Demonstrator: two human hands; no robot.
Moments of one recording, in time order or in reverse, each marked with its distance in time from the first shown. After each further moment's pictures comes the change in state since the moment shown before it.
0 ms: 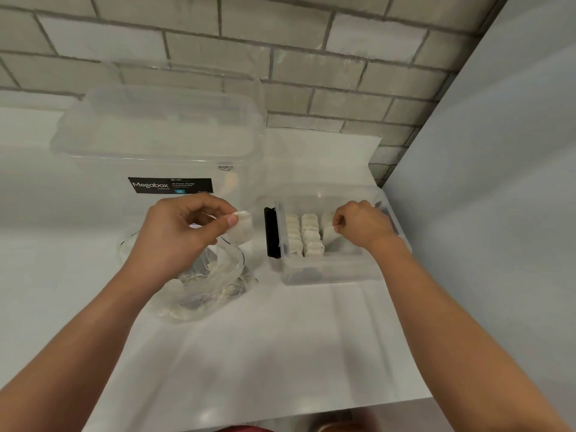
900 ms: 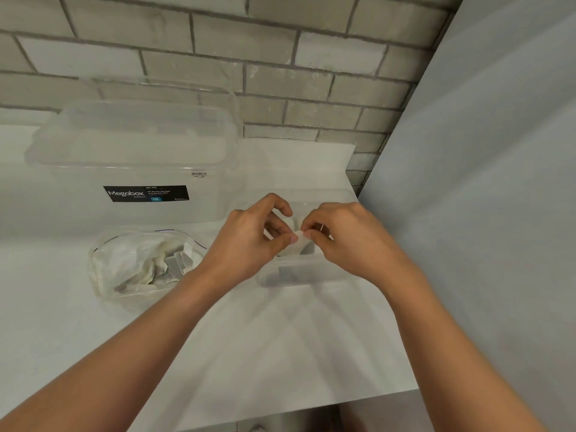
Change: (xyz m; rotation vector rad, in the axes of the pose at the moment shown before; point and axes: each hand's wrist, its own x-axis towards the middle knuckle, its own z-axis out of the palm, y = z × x) left_hand -0.001 0.040 0.105 0.213 -0.202 0.259; right_hand -0.105 -0.019 -0.068 0.187 0.236 -0.353
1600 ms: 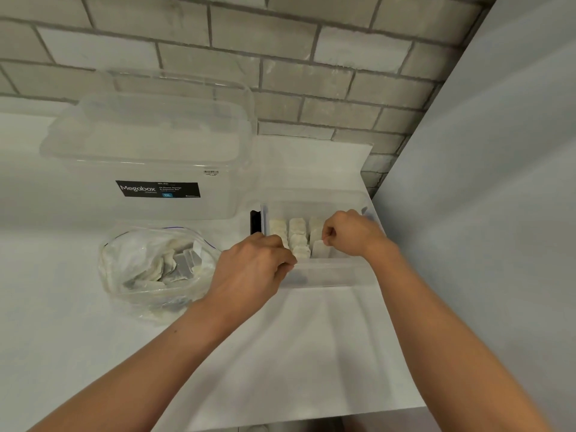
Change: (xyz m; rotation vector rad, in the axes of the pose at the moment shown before) left_hand -0.024 -0.037 0.023 0.556 0.078 0.164; right_hand 0.063 0.069 0.066 -0.147 -0.370 0.259
